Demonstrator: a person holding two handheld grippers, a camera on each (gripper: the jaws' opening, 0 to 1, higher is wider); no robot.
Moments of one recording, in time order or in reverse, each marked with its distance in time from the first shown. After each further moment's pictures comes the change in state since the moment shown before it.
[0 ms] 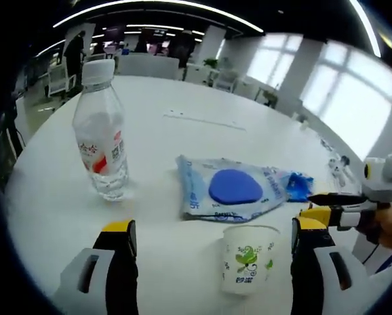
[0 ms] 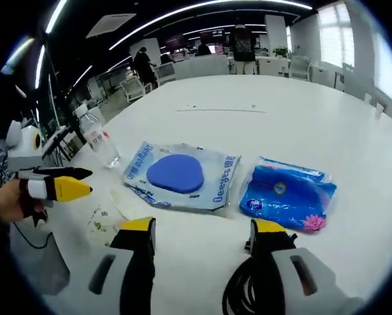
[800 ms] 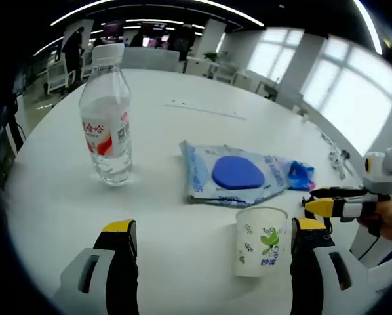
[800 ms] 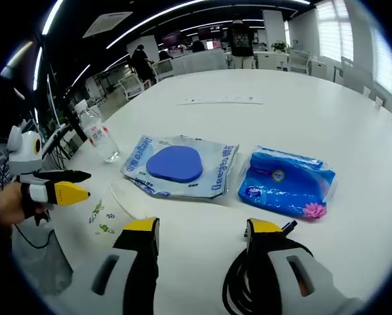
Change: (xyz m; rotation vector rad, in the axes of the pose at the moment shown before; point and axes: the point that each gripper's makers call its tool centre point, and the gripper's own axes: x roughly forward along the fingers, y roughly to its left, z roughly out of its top) left arm -0.007 0.007 -0.020 0.002 0.047 0.003; right arm -0.003 -0.001 -0.013 0.020 0.029 0.001
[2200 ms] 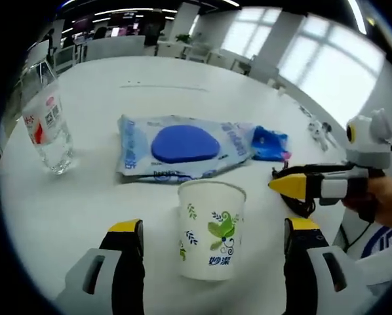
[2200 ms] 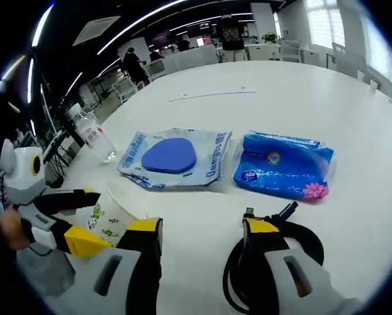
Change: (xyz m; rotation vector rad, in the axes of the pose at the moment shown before) left arm 0.028 -0.076 -0.044 0.102 0.142 -0.125; right arm 0.000 -0.006 -0.016 0.082 0.017 0.000
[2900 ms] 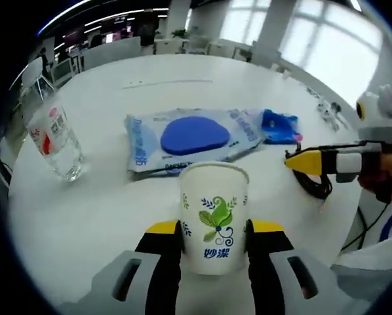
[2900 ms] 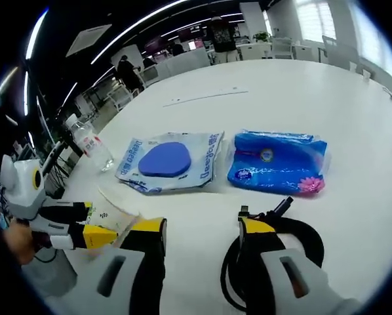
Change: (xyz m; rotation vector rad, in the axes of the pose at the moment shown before) left arm -0.009 0.022 -0.007 0.106 0.031 0.112; right arm -0.001 -0.005 0.001 0.059 -0.023 -0.005
